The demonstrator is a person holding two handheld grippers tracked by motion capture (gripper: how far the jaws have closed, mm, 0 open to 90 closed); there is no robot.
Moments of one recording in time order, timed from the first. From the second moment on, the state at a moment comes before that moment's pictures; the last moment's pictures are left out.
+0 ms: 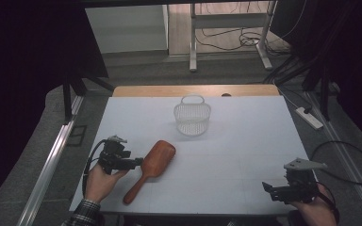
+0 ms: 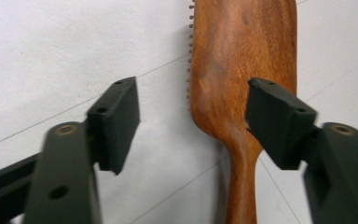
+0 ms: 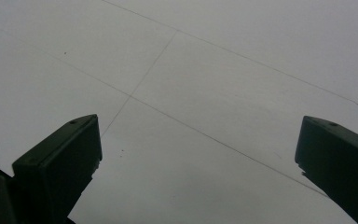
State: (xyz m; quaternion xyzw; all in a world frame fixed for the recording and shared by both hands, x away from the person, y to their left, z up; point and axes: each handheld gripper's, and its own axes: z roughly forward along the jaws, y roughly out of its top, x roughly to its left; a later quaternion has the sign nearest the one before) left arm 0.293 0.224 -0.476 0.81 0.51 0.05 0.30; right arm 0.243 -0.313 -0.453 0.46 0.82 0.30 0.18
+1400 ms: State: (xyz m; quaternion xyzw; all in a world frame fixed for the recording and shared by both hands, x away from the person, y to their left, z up) left arm 0.253 0.200 -0.490 0.83 0.47 0.07 0.29; right arm 0.243 -0.313 -0.453 0.46 0.82 0.30 0.18
